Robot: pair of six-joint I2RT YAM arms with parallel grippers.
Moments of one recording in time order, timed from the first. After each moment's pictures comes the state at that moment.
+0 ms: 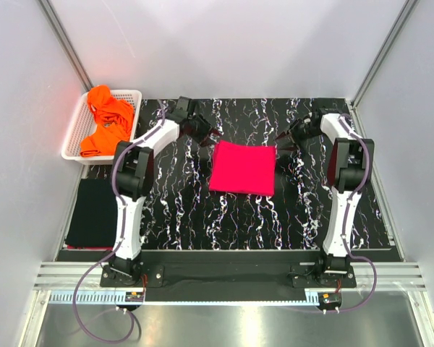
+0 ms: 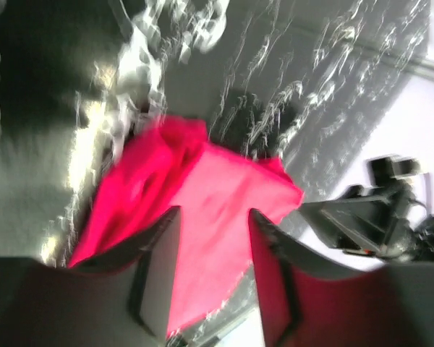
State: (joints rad) left arm -0.33 2.21 1.76 -0.40 0.37 -1.15; right arm -0.04 2.28 1.84 -0.79 -0.67 0.78
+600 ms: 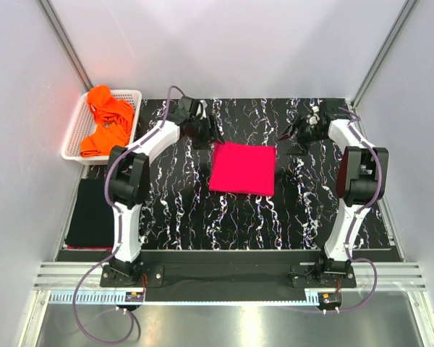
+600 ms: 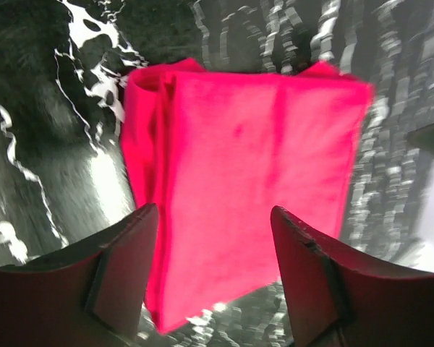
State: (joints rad) left arm -0.37 2.10 1.74 -0.52 0.37 -0.59; right arm -0.06 2.05 1.60 -0.66 -0.69 0.58
